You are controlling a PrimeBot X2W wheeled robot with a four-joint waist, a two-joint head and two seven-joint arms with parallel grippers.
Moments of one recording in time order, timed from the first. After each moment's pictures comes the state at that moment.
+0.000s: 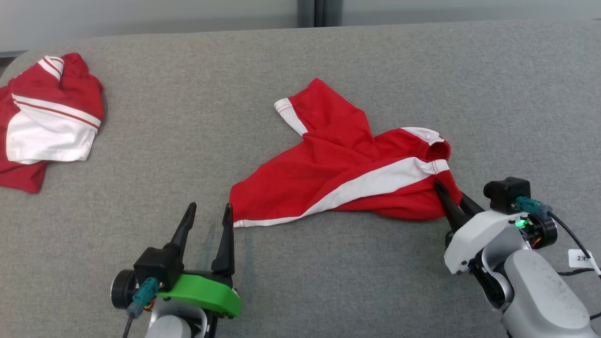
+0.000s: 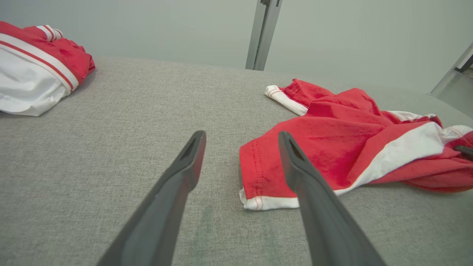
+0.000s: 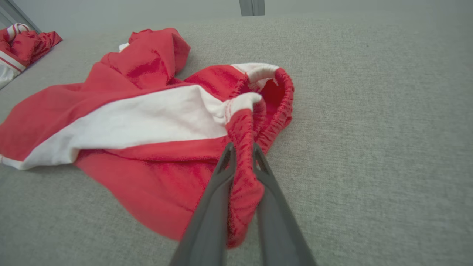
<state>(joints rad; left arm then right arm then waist) -0.12 0.05 -0.24 0.27 -0.29 -0.08 -0.26 -0.36 -0.20 0.22 0.46 0.40 0.13 -0.04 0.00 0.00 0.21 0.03</state>
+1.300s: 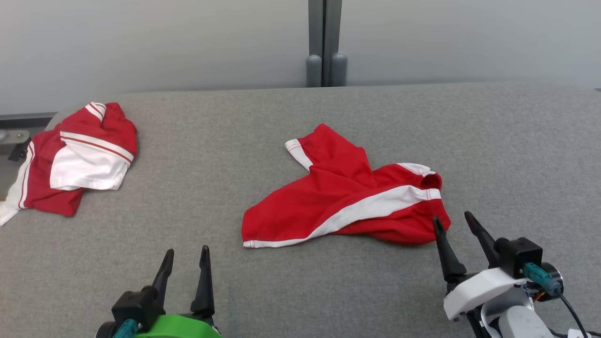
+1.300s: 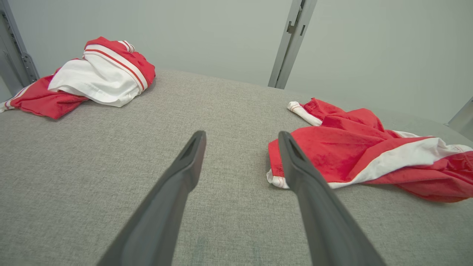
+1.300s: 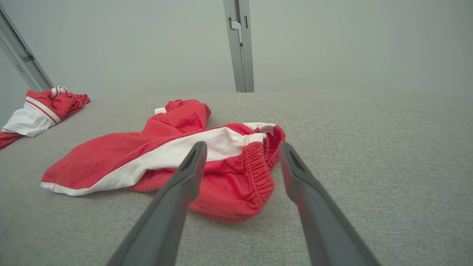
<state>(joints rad) 0.02 0.05 -0.16 0.26 -0.32 -0.08 -0.26 -0.13 -0.05 0.04 0.35 0.18 0.13 -0.26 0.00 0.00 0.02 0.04</state>
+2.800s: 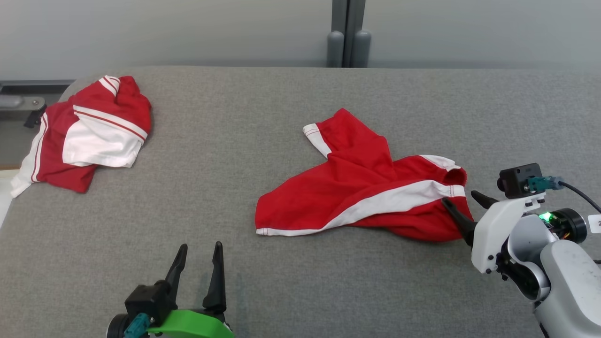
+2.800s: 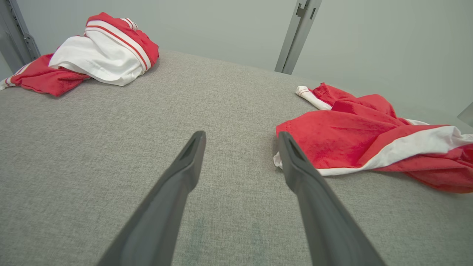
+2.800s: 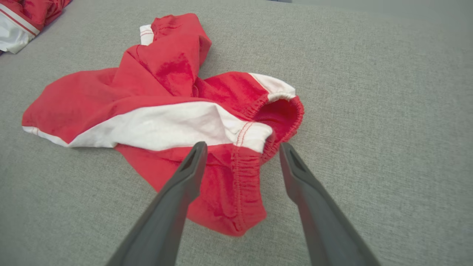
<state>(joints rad) 0.00 0.05 -0.21 0.27 -0.34 -0.07 -0.26 -0.32 -0.29 0.18 0.28 0.45 0.13 0.36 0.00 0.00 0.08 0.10</state>
